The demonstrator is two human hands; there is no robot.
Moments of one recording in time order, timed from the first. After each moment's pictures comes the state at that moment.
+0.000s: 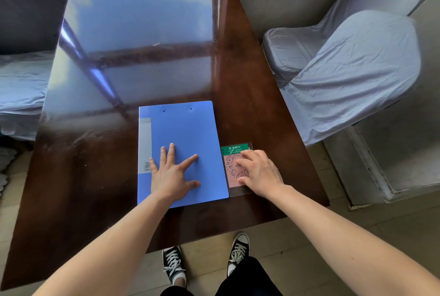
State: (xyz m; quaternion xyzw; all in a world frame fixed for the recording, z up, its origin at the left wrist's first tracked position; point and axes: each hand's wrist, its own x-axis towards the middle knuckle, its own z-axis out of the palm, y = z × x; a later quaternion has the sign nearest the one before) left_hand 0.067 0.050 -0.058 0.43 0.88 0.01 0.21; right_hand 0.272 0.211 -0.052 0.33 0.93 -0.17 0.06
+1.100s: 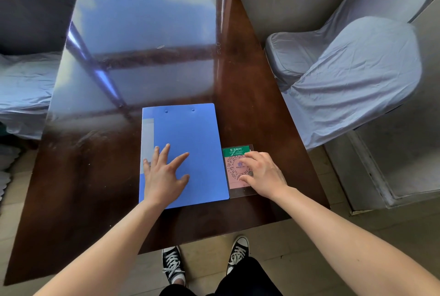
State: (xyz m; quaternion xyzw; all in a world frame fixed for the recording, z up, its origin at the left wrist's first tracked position) left_hand 0.060 0.030 -0.045 0.40 0.89 0.14 0.14; right_hand 0.276 0.214 -0.048 0.35 0.91 -0.21 0.02
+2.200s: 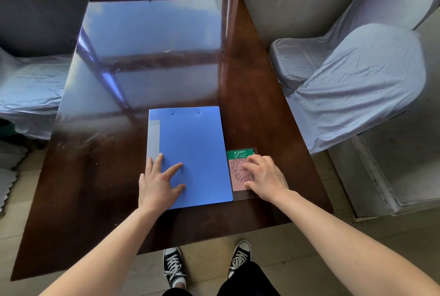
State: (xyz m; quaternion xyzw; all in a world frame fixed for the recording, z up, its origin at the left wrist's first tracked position) left_hand 0.052 0.004 -0.047 0.37 0.91 0.09 0.18; right_hand 0.273 0.209 -0.048 0.35 0.92 -0.17 0.06
